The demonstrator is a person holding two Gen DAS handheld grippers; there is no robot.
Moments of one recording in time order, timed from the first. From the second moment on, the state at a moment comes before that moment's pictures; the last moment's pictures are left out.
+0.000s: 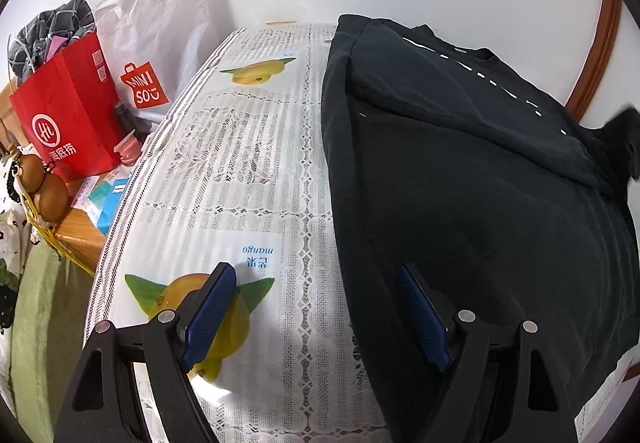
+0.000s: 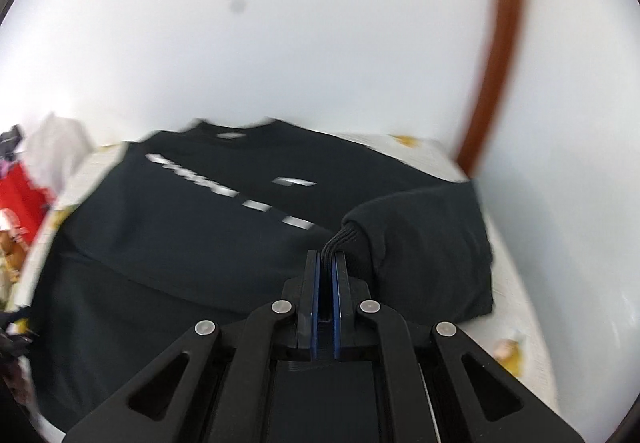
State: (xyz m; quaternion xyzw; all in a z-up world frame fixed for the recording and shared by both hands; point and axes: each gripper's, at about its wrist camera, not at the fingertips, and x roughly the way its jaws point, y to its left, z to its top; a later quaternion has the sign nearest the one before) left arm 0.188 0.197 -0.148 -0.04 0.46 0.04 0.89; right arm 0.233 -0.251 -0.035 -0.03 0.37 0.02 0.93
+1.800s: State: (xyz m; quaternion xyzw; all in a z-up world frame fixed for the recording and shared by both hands) left arm 0.311 0.141 -0.094 -0.03 0.41 0.03 0.91; right arm 0.288 -0.307 -0.161 -0.02 0.45 0.03 0.89
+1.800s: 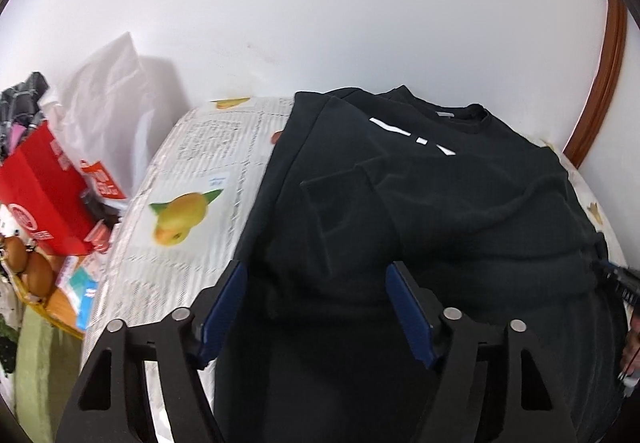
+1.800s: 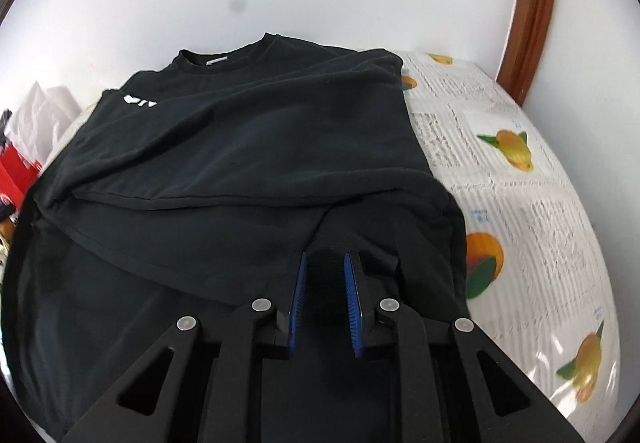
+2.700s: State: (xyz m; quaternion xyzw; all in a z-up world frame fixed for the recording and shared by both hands) left arm 0.365 0.160 -0.106 -0.07 0.39 0.04 0.92; right arm 0.290 -0.305 -0.173 -0.01 0.43 0.04 0.90
